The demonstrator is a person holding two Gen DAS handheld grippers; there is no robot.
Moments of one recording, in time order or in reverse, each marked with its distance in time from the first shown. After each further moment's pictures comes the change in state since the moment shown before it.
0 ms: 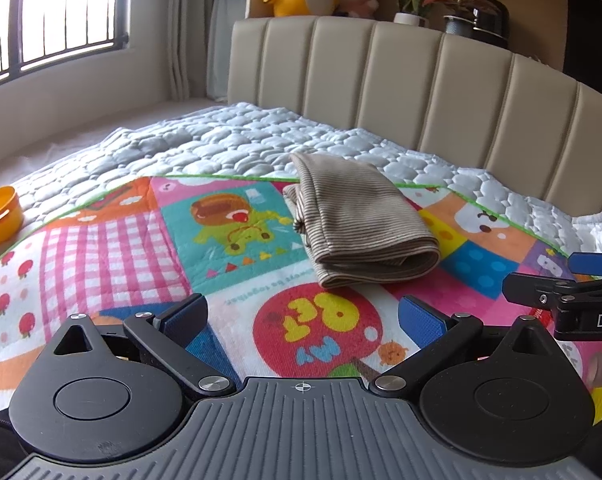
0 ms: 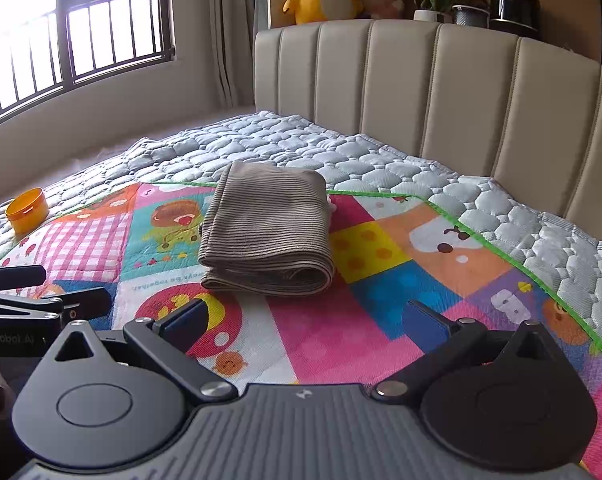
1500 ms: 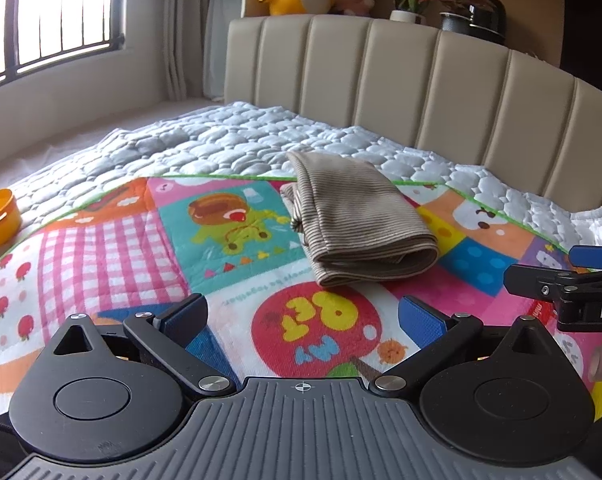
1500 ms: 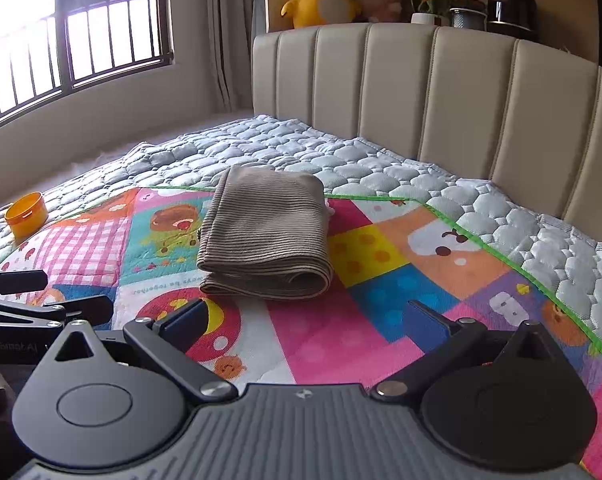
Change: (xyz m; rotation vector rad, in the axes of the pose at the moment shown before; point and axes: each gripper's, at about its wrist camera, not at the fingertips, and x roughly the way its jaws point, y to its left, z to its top) left arm 0.001 -0.002 -0.001 0.011 0.005 -0.006; right arm -0.002 0.001 0.000 0.007 -0.012 -0.007
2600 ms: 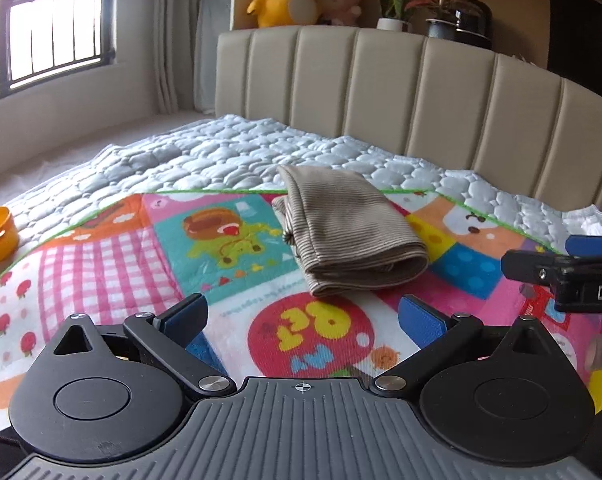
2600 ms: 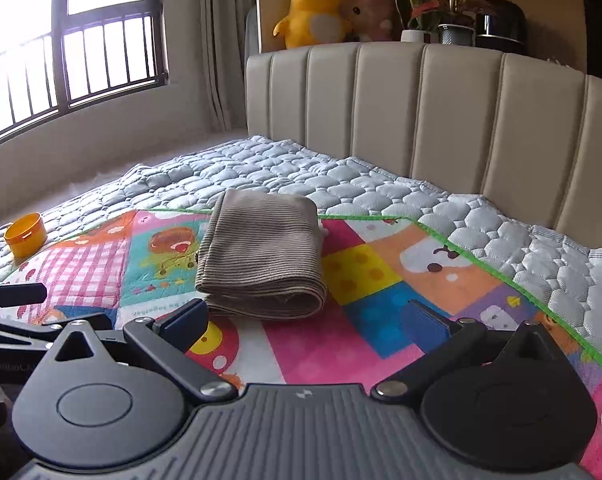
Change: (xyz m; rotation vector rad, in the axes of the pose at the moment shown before) left arm -0.010 -0.006 0.004 0.038 -0.032 -0.014; right arm -0.011 -0.003 0.004 0.024 -0.065 -0.010
